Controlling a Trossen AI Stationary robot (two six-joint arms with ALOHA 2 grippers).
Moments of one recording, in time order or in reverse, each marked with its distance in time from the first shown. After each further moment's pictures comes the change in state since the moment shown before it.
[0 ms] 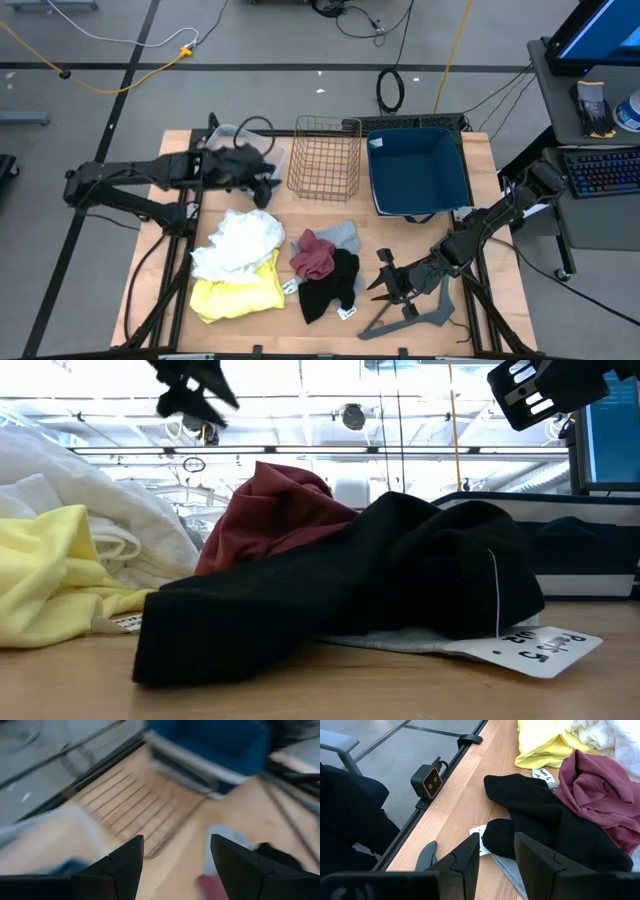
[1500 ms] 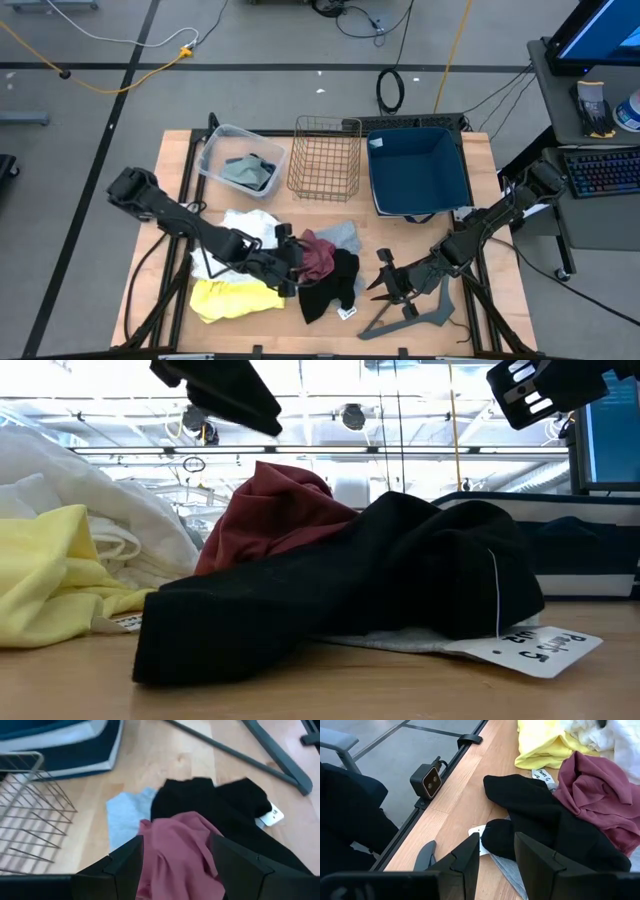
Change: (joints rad) left arm -0.548 0.506 0.000 0.370 -0.214 0.156; right arm 0.000 0.000 0.000 0.001 0.003 -0.014
